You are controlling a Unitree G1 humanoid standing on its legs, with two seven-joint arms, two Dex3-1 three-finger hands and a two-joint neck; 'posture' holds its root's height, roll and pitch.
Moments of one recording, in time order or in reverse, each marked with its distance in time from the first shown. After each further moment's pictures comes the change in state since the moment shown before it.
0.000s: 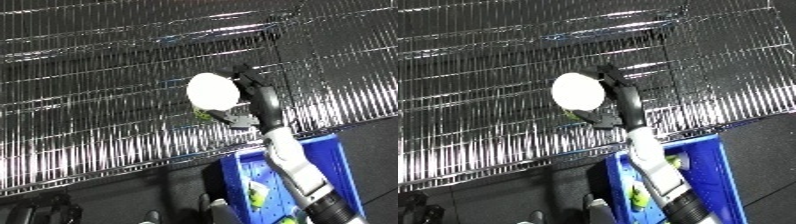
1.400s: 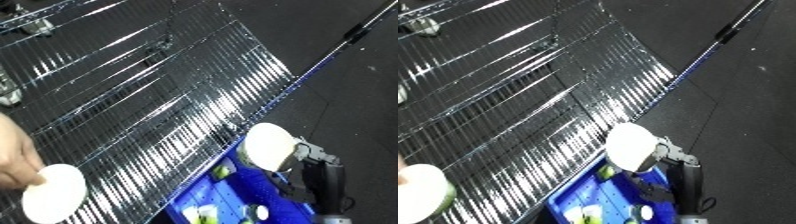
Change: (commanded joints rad) left arm 0.141 -0.041 0.190 -0.038 -0.001 -0.131 0.020; right arm 0.684 -0.053 -0.415 -0.450 -0.033 -0.331 -0.184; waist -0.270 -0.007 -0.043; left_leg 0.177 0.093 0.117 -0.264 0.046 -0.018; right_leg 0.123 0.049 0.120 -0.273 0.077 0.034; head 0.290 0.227
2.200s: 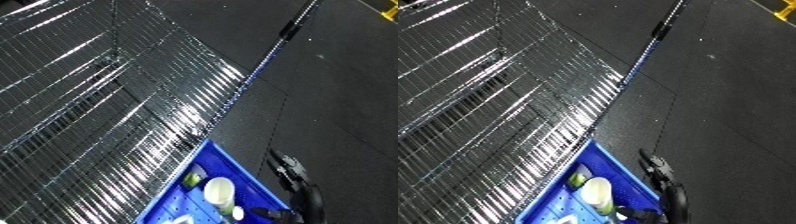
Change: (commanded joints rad) left arm -0.047 -0.030 -0.043 0.047 0.004 -0.066 0.060; right arm 0.059 0.003 0.036 0.213 0.075 -0.005 0.047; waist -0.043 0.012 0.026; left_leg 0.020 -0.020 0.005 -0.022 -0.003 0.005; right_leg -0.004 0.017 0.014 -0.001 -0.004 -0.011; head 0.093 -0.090
